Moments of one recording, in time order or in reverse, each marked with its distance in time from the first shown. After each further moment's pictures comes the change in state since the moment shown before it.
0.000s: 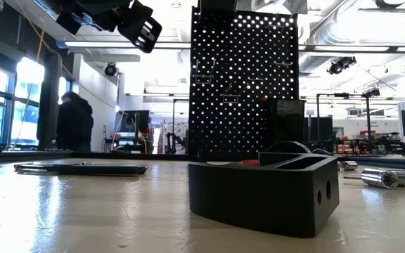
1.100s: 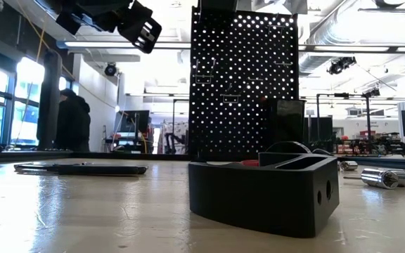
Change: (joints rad) left arm 0.000 0.000 0.000 -0.008 -0.004 0.011; right arm 0.000 -0.470 -0.178 -0.139 0.639 0.111
